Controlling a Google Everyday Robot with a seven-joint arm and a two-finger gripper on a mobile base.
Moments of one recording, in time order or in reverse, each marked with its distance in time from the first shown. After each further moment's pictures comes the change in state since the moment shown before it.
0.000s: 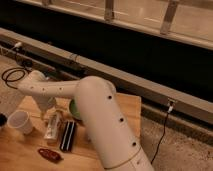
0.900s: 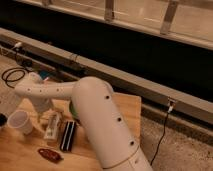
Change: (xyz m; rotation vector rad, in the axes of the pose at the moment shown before) arm 0.001 0.022 0.001 -0.020 -0.001 -0.047
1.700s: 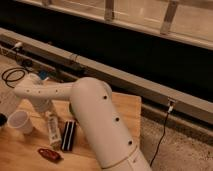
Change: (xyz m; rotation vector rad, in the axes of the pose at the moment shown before) arm -0.001 -0.004 0.005 0.023 -0.003 -0.007
